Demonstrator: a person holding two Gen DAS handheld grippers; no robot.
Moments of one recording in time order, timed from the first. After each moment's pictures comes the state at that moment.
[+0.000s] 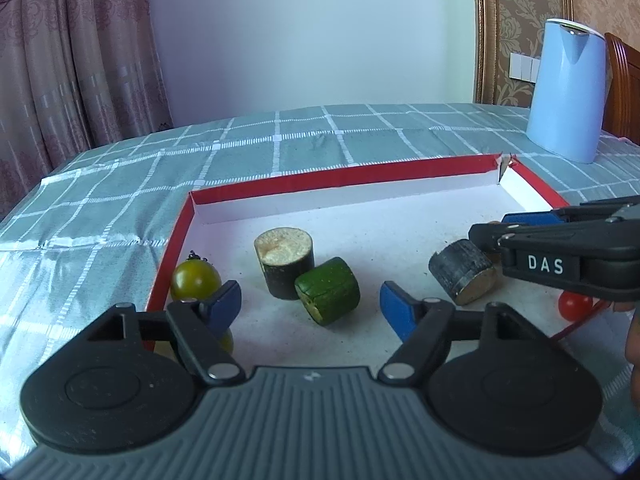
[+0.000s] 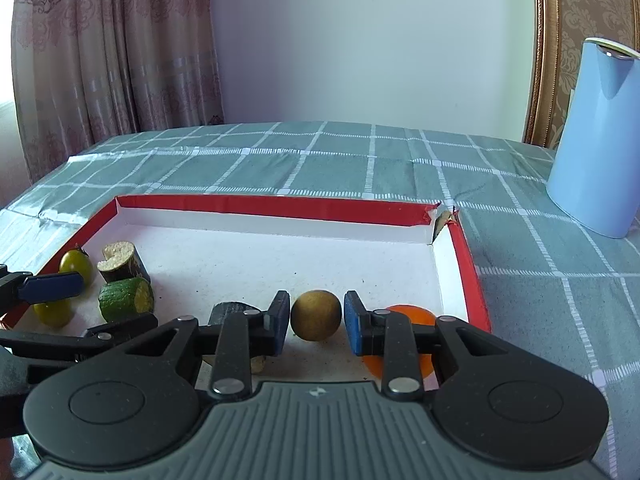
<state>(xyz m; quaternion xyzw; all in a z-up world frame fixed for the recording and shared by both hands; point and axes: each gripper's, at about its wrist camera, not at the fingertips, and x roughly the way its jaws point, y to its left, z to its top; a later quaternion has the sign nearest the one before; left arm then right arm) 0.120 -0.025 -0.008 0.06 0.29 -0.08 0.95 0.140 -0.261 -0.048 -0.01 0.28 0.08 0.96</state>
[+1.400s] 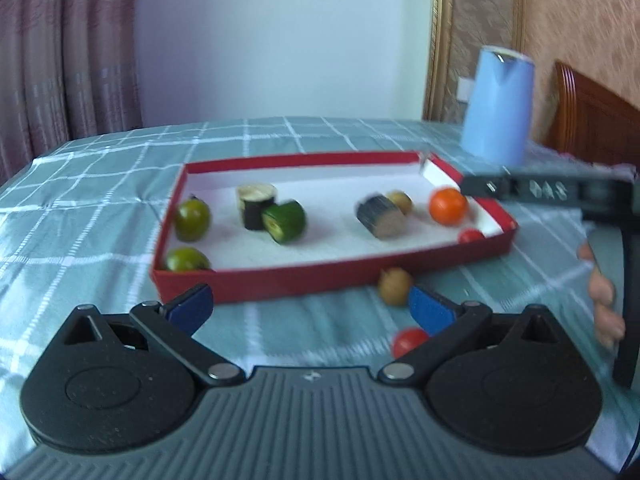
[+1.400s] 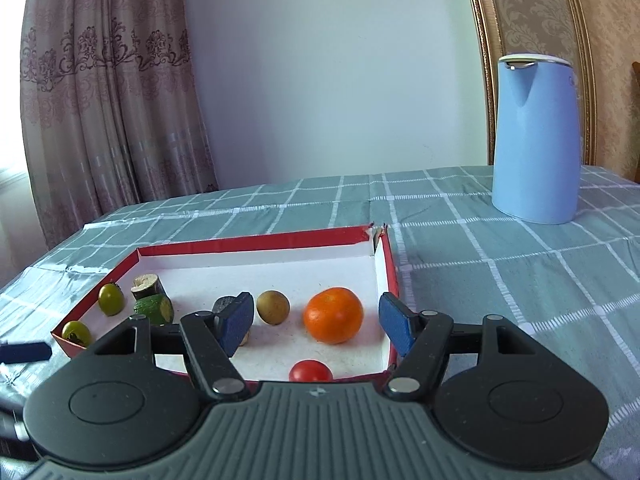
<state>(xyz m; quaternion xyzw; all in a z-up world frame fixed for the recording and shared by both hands) 0.017 -0.006 -0.002 0.03 0.27 -0.15 0.95 0.056 -0.309 -0.039 0.06 0.19 0.07 0.98</state>
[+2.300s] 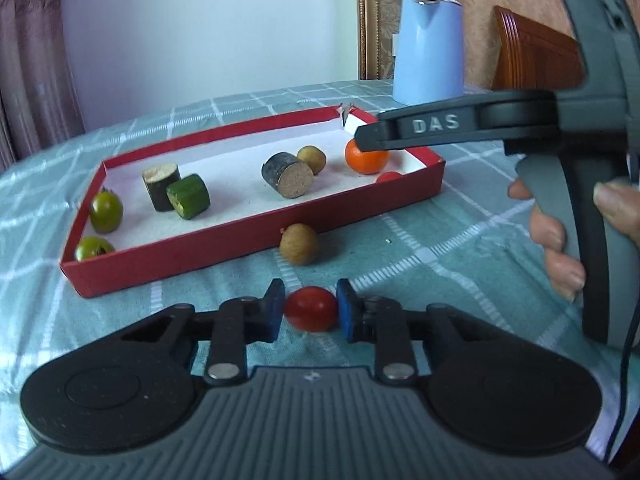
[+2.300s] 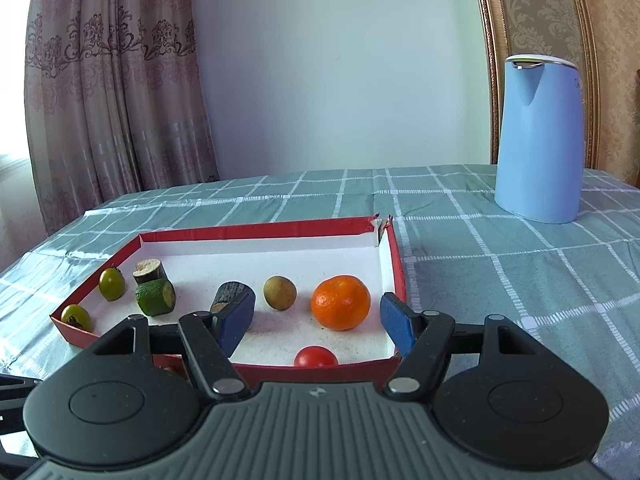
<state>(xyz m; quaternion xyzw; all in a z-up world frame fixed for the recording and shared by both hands) -0.002 -0.052 -0.021 0.10 0.28 -0.22 0.93 0.050 -0.300 -0.043 0.04 0.20 0.07 0.98</state>
